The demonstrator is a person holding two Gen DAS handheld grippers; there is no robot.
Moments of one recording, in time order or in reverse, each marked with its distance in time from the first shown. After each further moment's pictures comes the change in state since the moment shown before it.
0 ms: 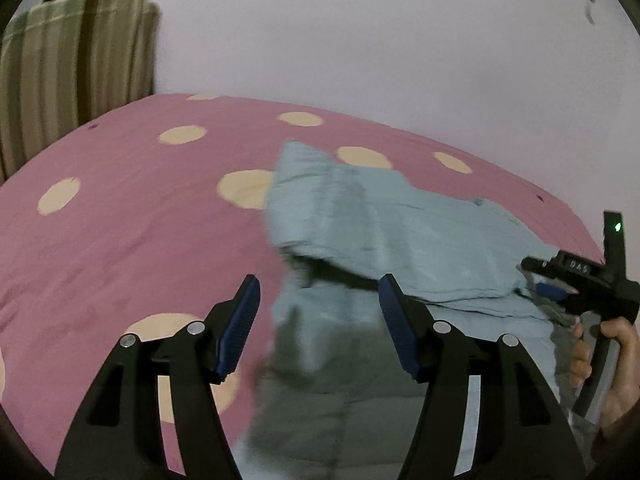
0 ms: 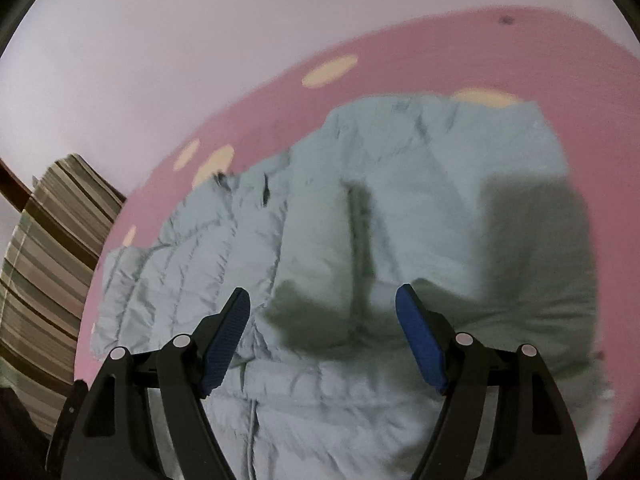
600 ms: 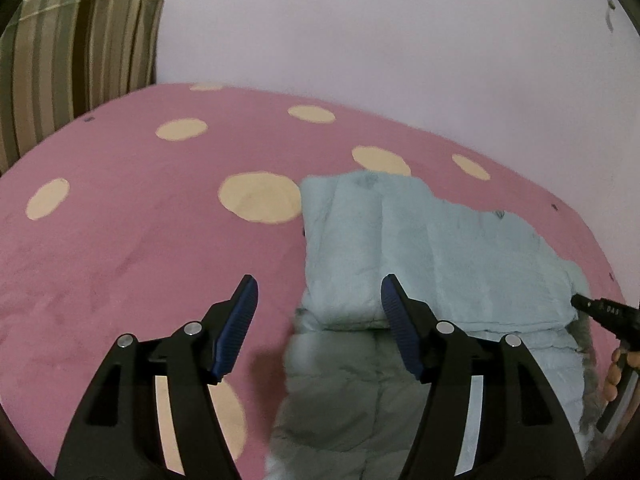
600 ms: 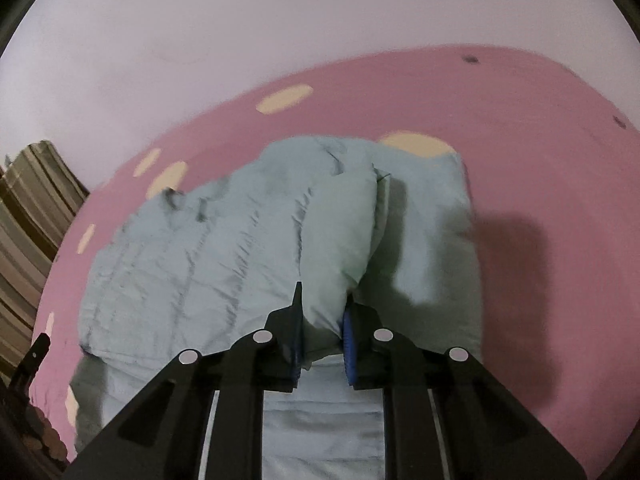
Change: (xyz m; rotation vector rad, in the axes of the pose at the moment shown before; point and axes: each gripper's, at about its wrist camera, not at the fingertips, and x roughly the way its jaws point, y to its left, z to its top) left arm 0.042 0.002 0.029 -0.012 0.048 0.004; right arm -0.035 -0.045 0.015 -0.084 -0.069 -0.177
